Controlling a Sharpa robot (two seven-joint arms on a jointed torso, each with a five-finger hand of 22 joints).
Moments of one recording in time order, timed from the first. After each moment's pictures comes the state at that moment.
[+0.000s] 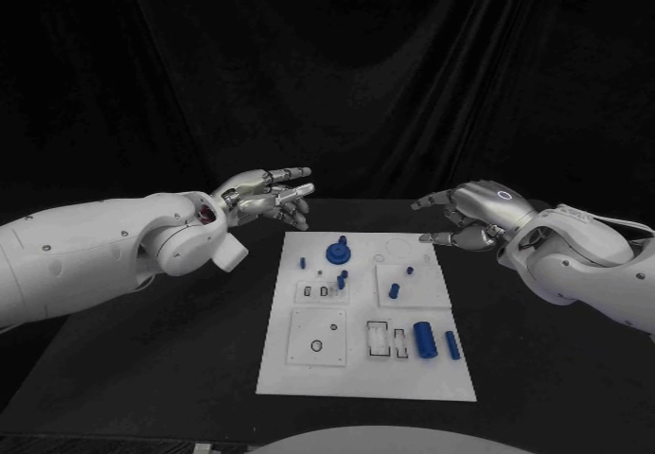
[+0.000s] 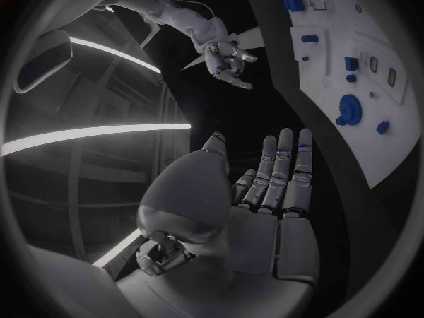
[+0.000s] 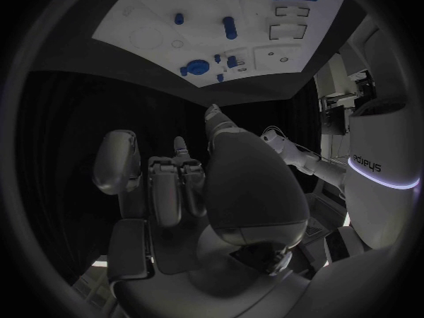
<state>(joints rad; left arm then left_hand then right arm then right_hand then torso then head) 1.37 -0.88 -0.21 1.50 -0.36 -0.06 0.19 1.28 0.18 -0.19 0.28 0.09 0.15 0.04 0.03 0.02 0.46 0.25 0.78 0.72 0.56 0.21 0.89 0.29 0.14 0.68 0.27 0.33 0.15 1.33 -0.98 -0.25 1.59 -1.58 -0.53 0.03 1.35 -0.10 0.12 0.28 0.06 0.74 0.07 0.09 0.12 1.47 -0.01 1.57 1.31 1.46 -0.06 1.55 1.31 0.08 1.40 0.05 1.15 1.31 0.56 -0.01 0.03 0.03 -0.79</state>
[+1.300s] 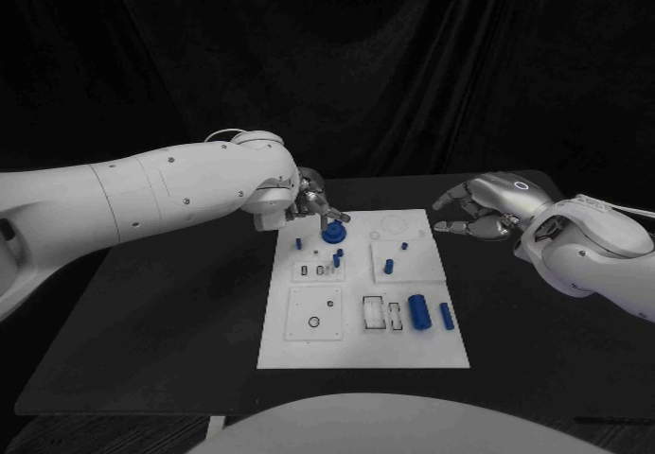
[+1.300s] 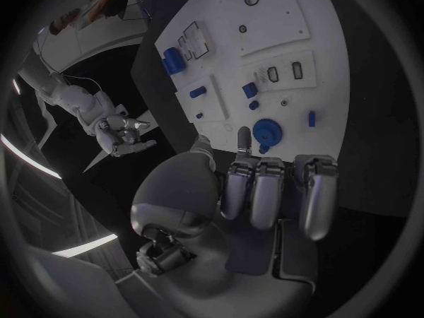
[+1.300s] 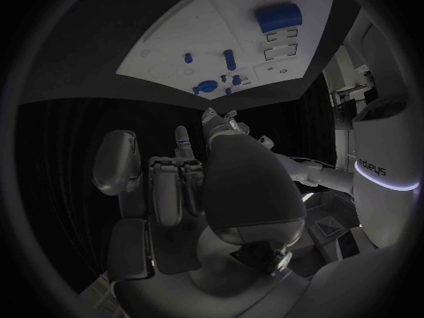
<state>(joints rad) 1.40 -0.53 -0.22 1.24 -0.86 0.22 -0.53 1.09 0.15 -0.16 0.23 0.07 0.73 0.12 0.63 0.63 1.46 0.06 1.57 1.31 1.47 0.01 1.57 1.31 0.03 1.47 0.12 1.56 1.31 1.30 -0.97 -0.25 1.57 -1.58 -0.47 -0.01 1.35 -0.06 0.11 0.26 0.12 0.90 0.08 0.13 0.14 1.47 -0.01 1.57 1.31 1.47 -0.06 1.55 1.31 0.08 1.40 0.05 1.15 1.31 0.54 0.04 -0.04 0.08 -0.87</state>
